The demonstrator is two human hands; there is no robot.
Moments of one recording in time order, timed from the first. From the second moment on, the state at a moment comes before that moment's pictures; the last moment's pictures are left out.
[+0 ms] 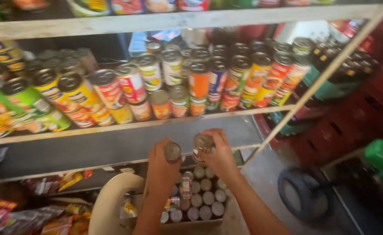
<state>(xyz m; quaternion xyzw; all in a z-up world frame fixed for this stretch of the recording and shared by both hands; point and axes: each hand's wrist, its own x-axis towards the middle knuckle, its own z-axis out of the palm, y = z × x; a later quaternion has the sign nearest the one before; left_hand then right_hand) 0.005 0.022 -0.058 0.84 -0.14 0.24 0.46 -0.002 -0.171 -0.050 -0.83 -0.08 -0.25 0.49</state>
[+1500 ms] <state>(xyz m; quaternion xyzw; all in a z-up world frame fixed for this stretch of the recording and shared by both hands) -0.044 0.028 -0.225 0.90 -0.09 0.07 0.41 -0.038 -0.185 -0.212 -0.92 0.00 -0.08 0.38</state>
